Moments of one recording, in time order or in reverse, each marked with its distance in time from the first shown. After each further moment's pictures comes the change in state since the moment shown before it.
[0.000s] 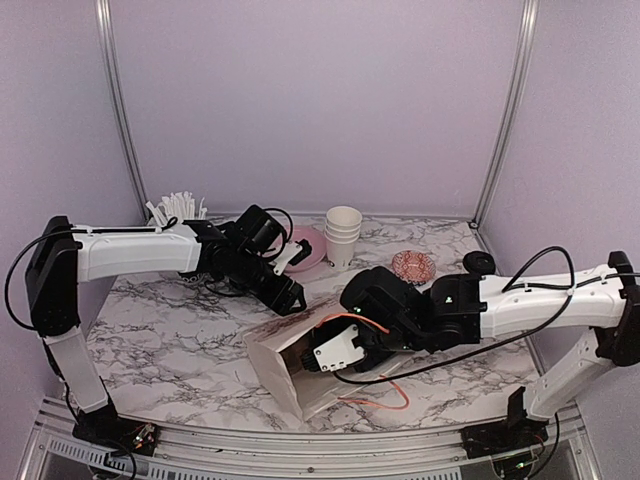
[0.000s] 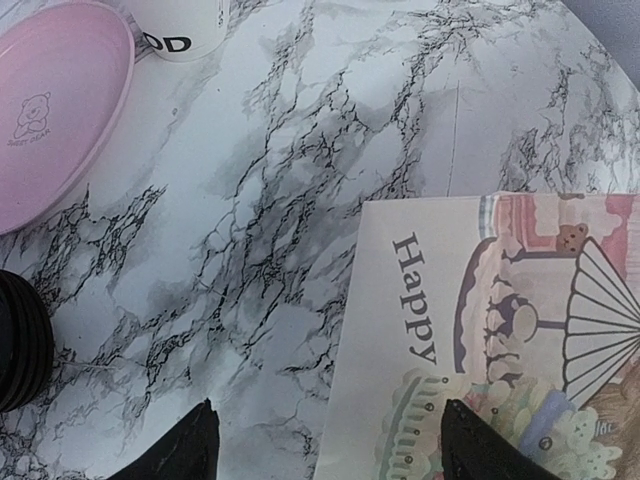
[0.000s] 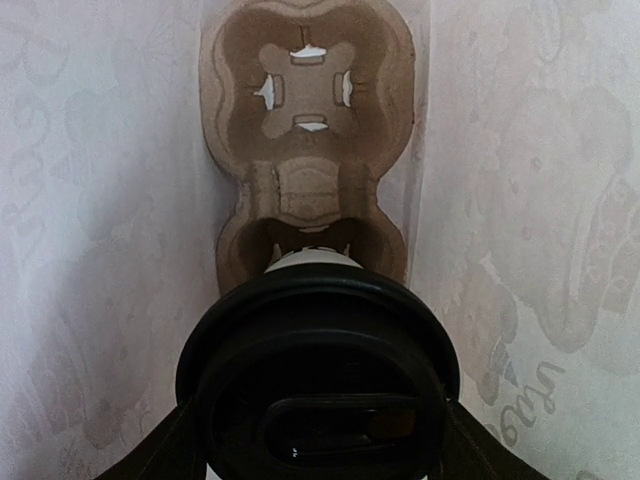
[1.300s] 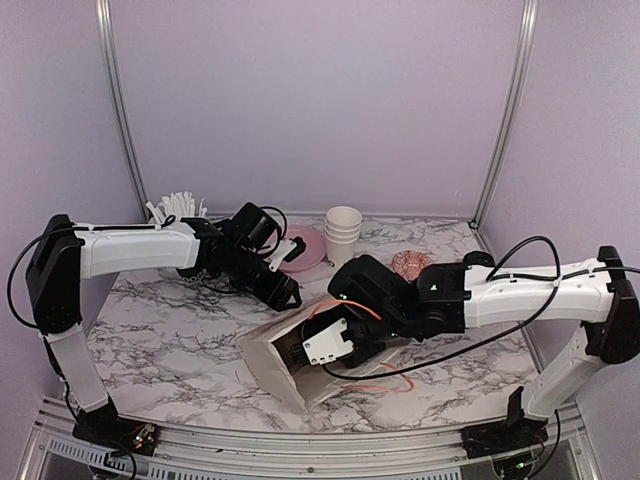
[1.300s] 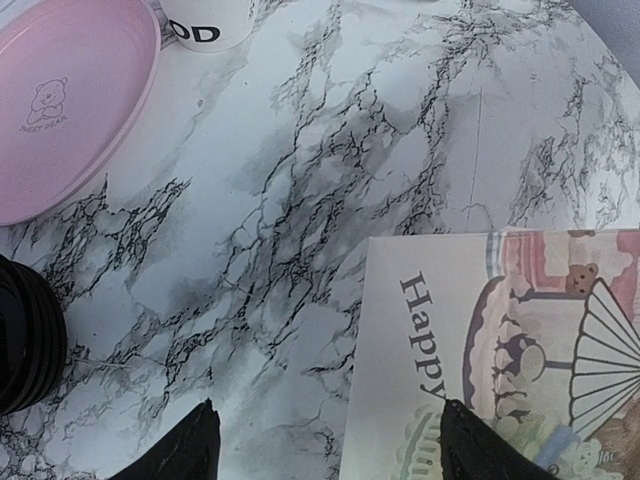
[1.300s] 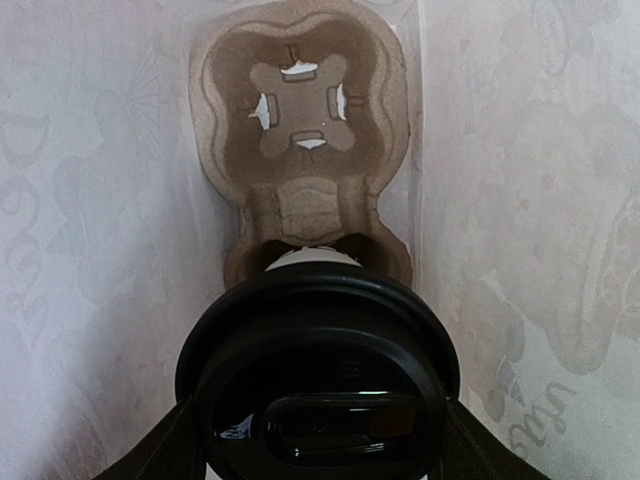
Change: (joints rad) left arm 0.042 0.011 0.000 0.001 0.017 0.003; right arm -0.033 0.071 0.082 -0.032 -0.105 0.007
